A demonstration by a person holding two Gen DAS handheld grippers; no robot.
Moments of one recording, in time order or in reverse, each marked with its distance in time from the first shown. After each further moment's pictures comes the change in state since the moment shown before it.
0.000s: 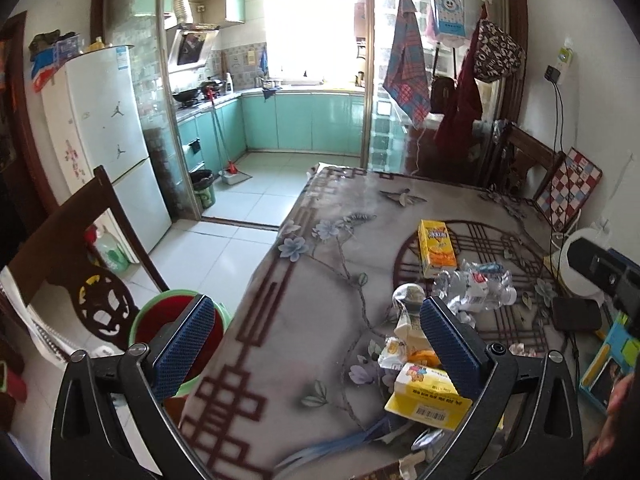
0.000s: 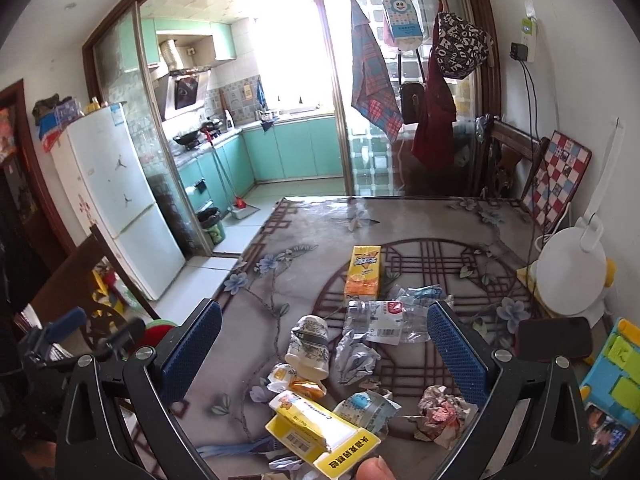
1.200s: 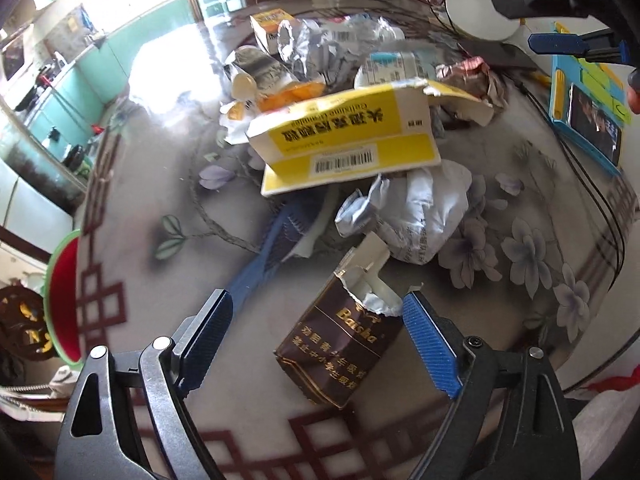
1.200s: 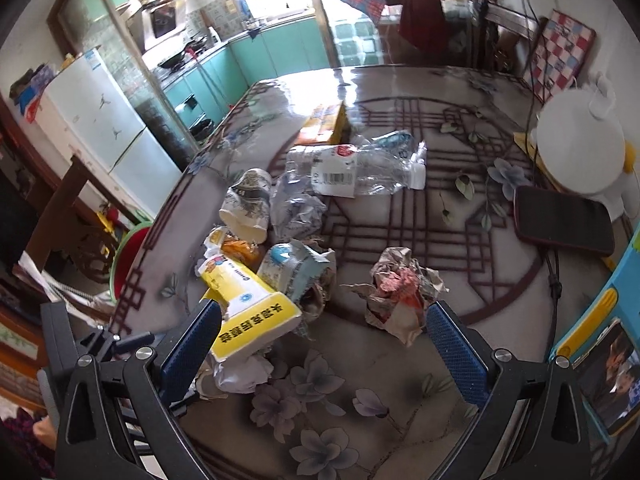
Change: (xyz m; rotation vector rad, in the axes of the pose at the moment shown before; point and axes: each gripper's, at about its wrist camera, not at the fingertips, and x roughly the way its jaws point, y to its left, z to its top) left arm 0.060 -0.078 -0.156 0.472 0.452 -0.327; right arm 0.037 -0.106 -0.093 0.108 0.374 -0.020
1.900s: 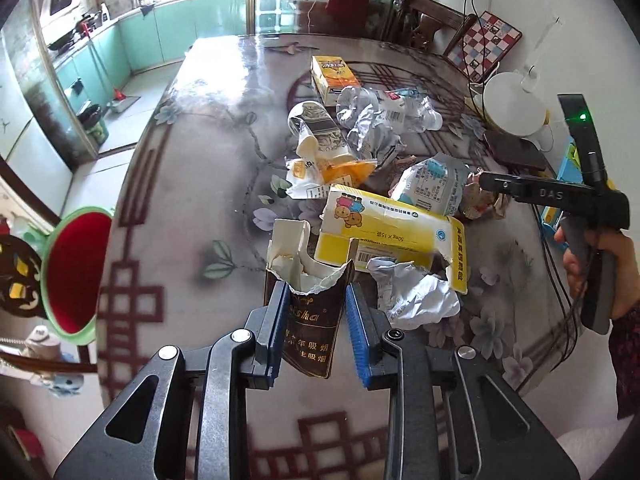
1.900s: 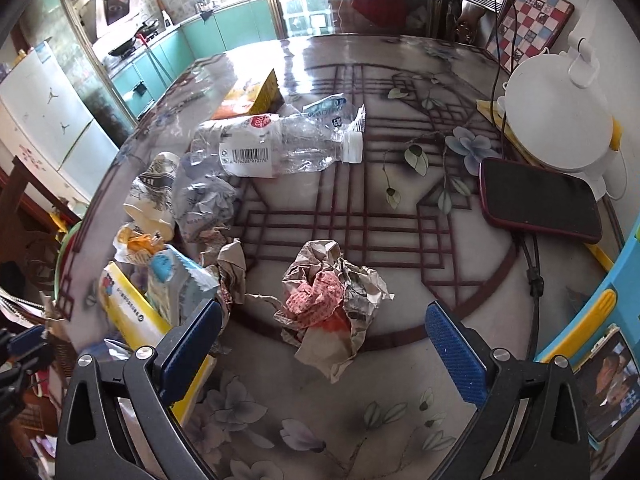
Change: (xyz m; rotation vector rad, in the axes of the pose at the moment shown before) left arm -0.052 0.049 0.022 -0.250 -0.097 -0.055; right arm 0.061 -0.036 0.010 -0.005 0.085 -0.174
